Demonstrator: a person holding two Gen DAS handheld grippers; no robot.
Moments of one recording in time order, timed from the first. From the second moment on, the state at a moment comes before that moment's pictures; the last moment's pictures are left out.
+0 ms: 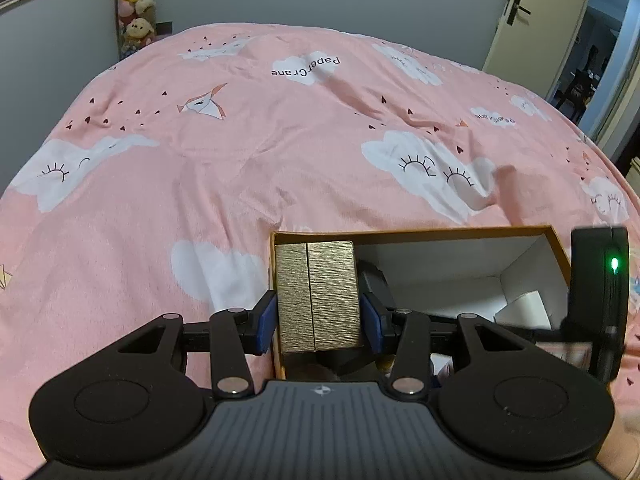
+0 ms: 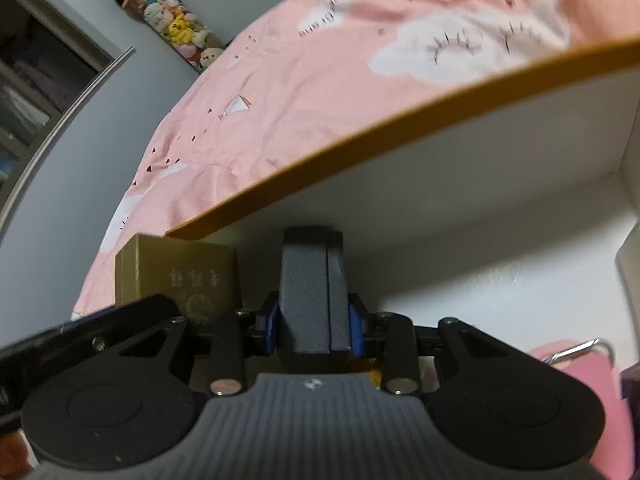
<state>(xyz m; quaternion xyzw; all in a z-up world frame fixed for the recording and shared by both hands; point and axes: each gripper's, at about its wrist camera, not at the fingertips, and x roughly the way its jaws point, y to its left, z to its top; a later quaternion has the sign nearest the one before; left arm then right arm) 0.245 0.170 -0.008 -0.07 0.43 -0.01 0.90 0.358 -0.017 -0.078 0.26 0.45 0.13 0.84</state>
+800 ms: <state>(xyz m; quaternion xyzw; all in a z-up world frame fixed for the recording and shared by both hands) 0.243 0.172 -0.003 -0.07 0.44 -0.03 0.89 0.383 -0.026 -0.056 0.12 0.51 0.18 0.83</state>
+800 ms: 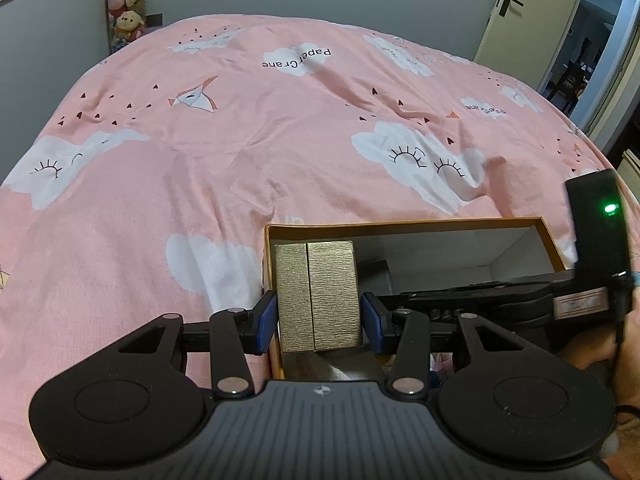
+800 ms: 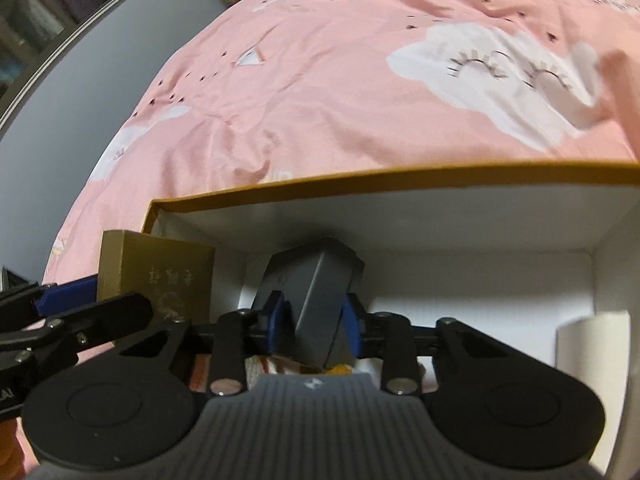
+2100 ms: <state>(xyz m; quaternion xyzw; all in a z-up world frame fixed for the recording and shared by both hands) 0.269 0.165 -0.041 -0.15 0.46 -0.10 0.87 0.360 0.005 -0.061 -0.04 0.48 0.29 0.83</state>
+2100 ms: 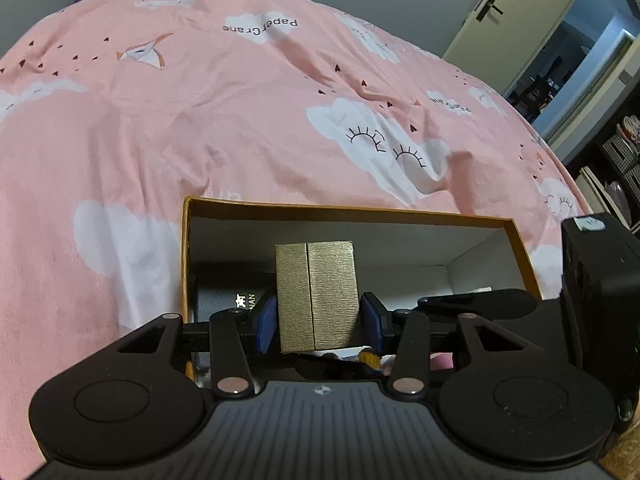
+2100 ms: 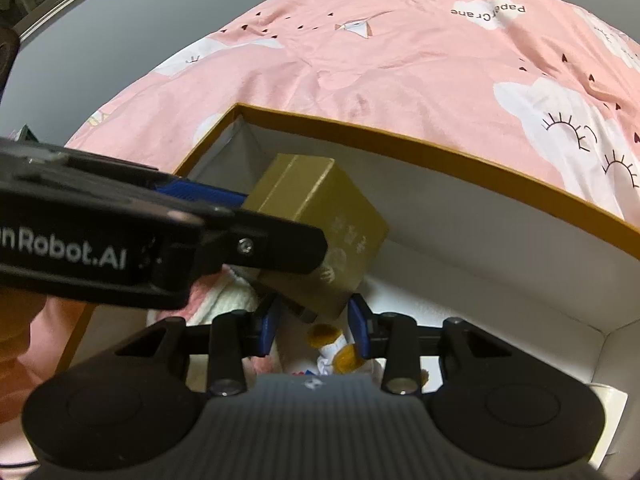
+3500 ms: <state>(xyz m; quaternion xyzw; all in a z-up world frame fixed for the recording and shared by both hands) 0.190 0.184 -0.014 -0.10 0.43 0.07 0.90 0.347 0.047 -0.047 -0.08 0.41 0.34 0.84</state>
